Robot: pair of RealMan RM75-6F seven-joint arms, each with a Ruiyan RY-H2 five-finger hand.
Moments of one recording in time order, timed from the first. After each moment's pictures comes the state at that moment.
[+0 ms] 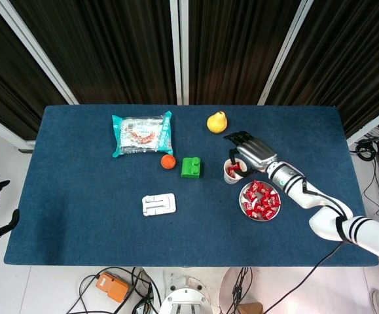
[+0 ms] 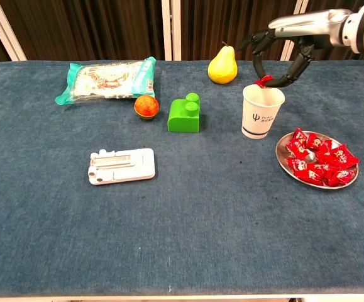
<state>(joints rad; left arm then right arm) -0.04 -1.07 -0.10 -1.74 1.30 1.47 0.03 0.95 -1.32 0.11 -1.26 -1.49 0.67 0.40</state>
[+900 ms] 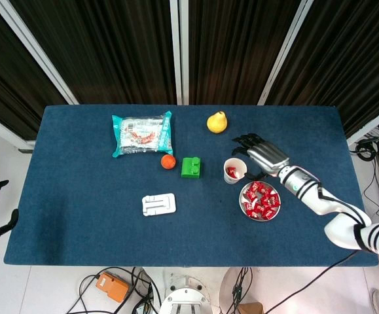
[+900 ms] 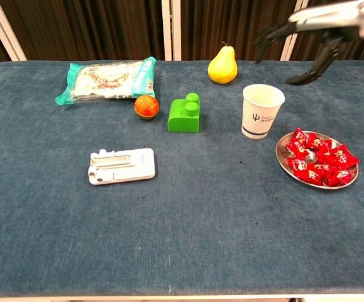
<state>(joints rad) -0.04 -1.07 -0.10 -1.74 1.29 1.47 0.02 0.90 -1.17 0.07 -1.40 -1.51 0.75 0.41</state>
